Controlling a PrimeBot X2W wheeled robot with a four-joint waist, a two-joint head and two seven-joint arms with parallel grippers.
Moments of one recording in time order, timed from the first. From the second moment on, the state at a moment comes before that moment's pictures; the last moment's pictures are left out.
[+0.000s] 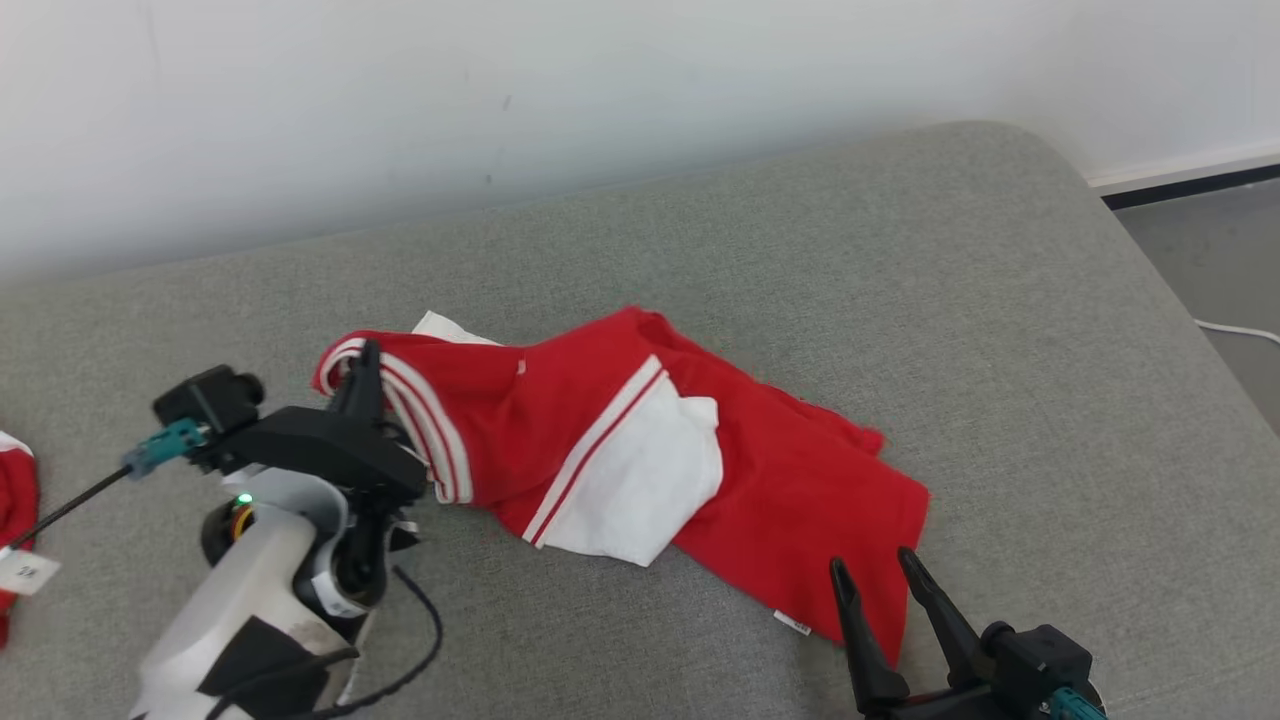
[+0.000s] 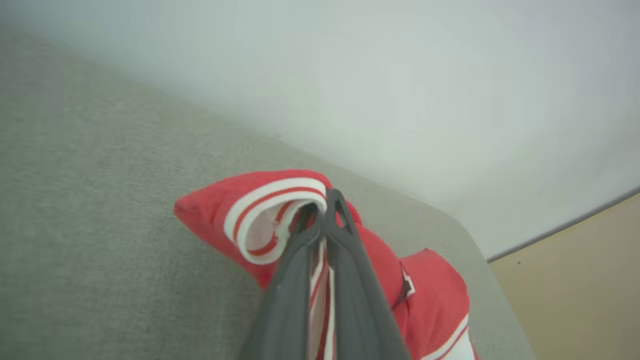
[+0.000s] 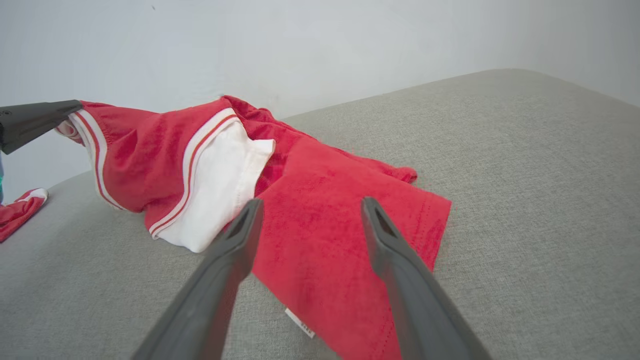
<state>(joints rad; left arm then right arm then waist) -0.72 0.26 -0.61 0.70 -1.29 0.06 -0.24 -0.04 -0.05 0.22 0.27 0.29 0.13 -0.25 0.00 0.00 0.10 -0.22</state>
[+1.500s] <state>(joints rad) -0.45 0.28 -0.77 0.53 -0.93 0.25 -0.03 -0.02 -0.05 0.22 0.26 0.30 0.13 -0.24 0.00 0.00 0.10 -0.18</state>
